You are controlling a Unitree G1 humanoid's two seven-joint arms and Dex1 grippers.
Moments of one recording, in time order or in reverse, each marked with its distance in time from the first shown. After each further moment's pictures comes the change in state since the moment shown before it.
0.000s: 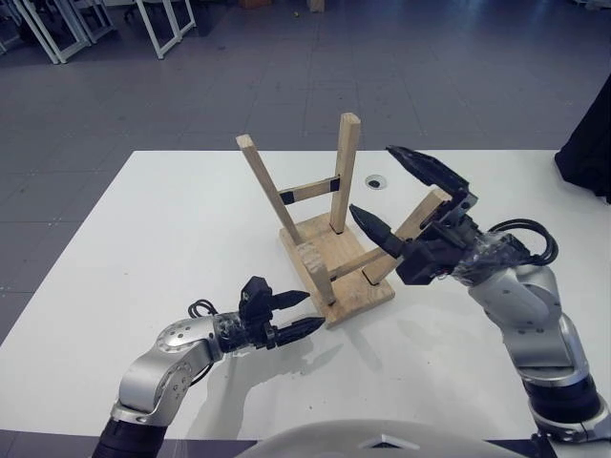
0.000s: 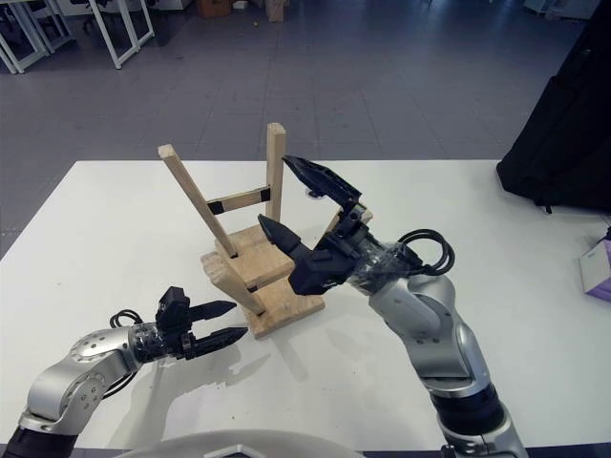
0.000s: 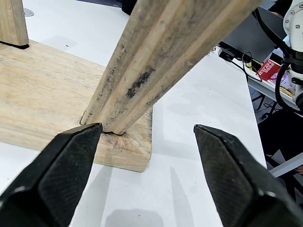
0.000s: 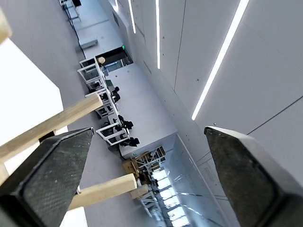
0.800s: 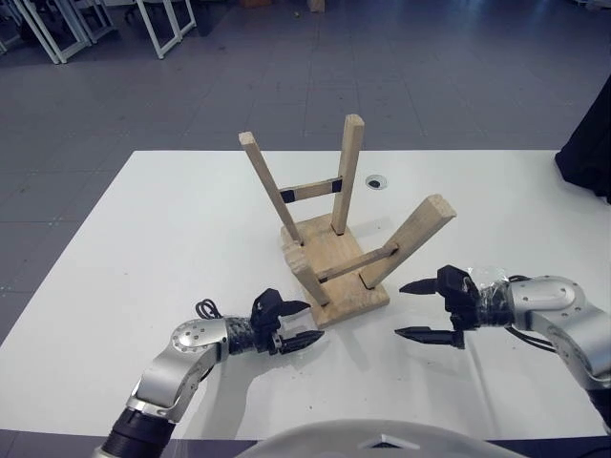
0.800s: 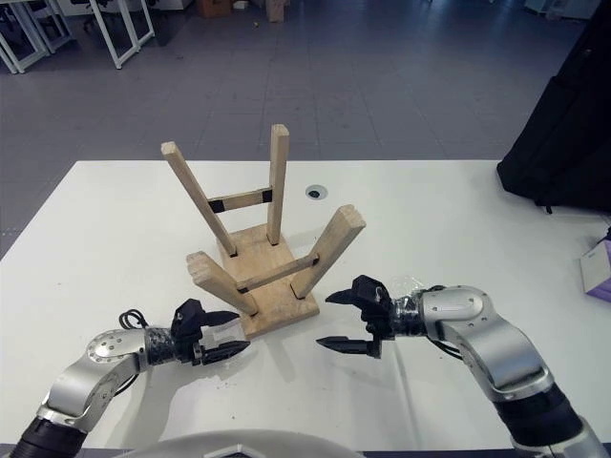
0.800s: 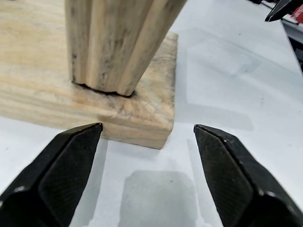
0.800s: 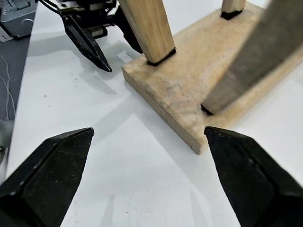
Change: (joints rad) left arm -0.042 0.024 -0.126 0.123 0.181 -0.123 -0.031; right arm 0.119 -0.358 -0.061 0.102 0.957 0.858 0.706
